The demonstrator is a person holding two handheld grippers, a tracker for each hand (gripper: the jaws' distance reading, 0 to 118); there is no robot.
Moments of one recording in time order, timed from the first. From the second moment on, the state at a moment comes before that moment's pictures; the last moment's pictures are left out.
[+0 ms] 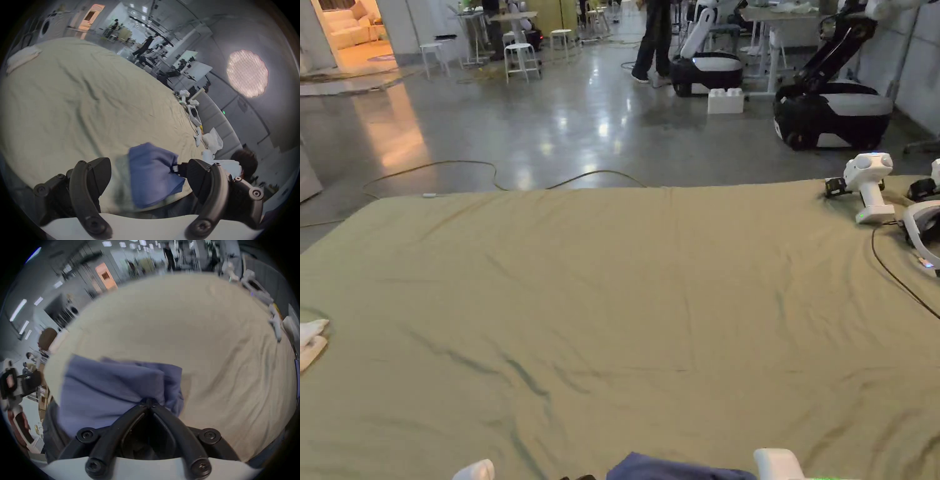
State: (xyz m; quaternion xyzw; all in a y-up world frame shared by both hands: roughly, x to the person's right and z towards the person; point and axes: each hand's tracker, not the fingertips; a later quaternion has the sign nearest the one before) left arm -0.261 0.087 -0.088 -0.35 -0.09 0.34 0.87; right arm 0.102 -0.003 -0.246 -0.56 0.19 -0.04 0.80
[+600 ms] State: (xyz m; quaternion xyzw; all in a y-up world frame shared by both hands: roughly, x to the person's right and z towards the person) left arm -0.224 0.006 -0.155 -0.43 -0.15 0.41 0.79; right arm 0.120 0.001 -0.228 -0.52 0.19 -0.11 0.83
